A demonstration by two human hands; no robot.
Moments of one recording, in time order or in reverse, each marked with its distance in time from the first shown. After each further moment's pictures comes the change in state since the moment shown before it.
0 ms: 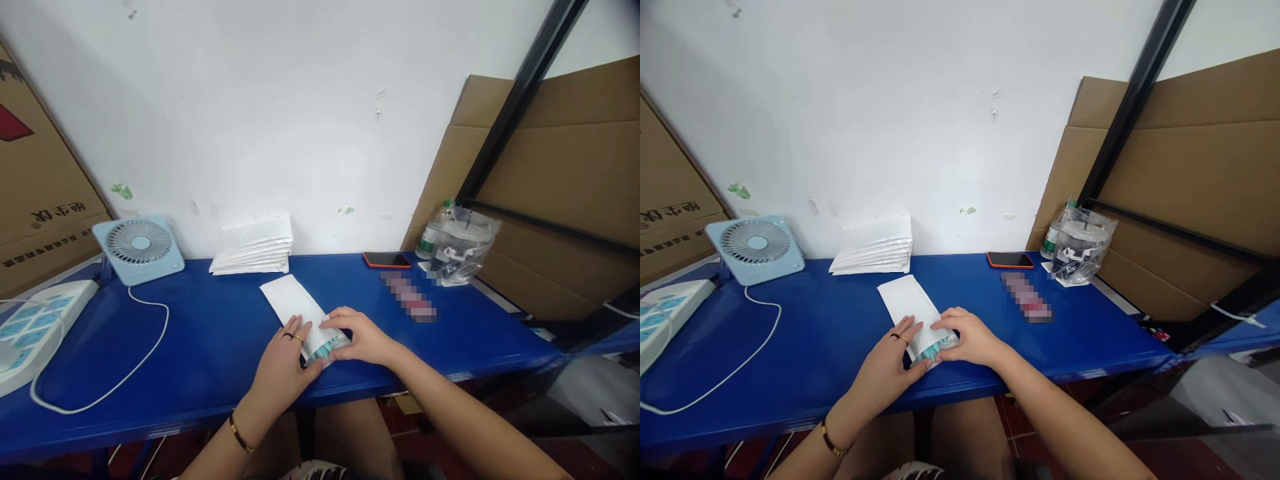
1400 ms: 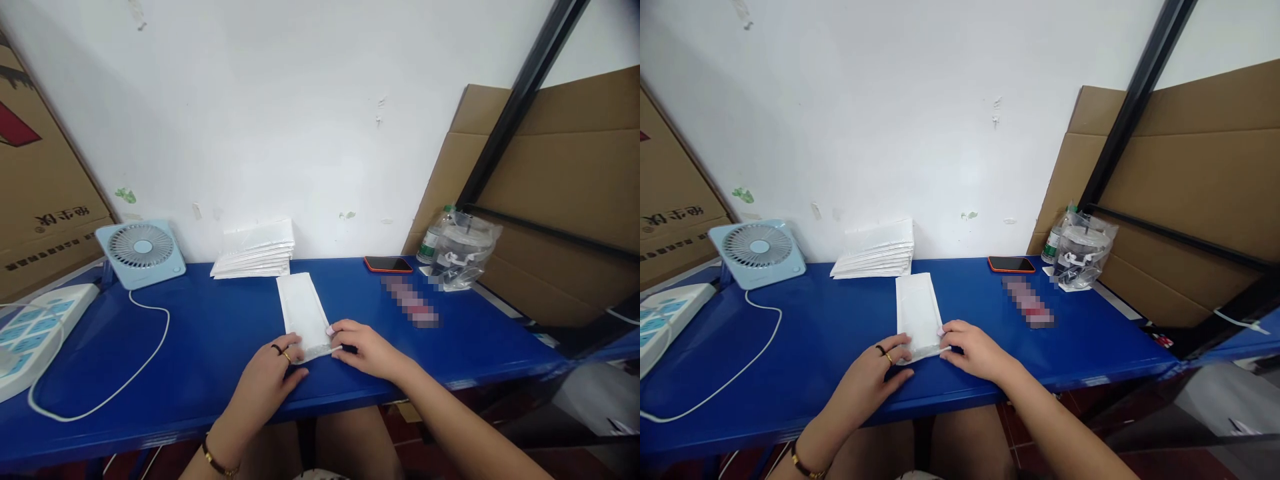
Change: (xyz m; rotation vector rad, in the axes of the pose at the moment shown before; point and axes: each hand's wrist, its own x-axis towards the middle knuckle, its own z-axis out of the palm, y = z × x) left_hand -0.015 -0.026 -0.017 -0.080 0.012 0.119; right_hand -0.010 -0.011 -0.002 -0.021 0.002 -0.057
